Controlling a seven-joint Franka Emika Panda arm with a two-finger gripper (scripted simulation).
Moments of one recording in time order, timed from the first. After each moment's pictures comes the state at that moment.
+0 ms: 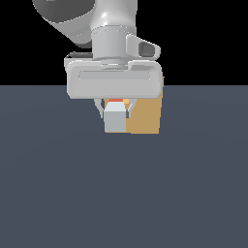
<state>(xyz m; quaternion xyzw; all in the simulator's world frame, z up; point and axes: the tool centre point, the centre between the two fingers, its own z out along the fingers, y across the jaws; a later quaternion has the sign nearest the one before) -0.019 -0.015 0.129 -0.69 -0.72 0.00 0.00</state>
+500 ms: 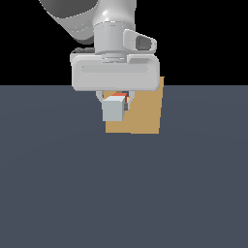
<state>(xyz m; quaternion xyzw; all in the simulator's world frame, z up) -0.020 0.009 0.144 -0.73 -0.68 0.00 0.00</state>
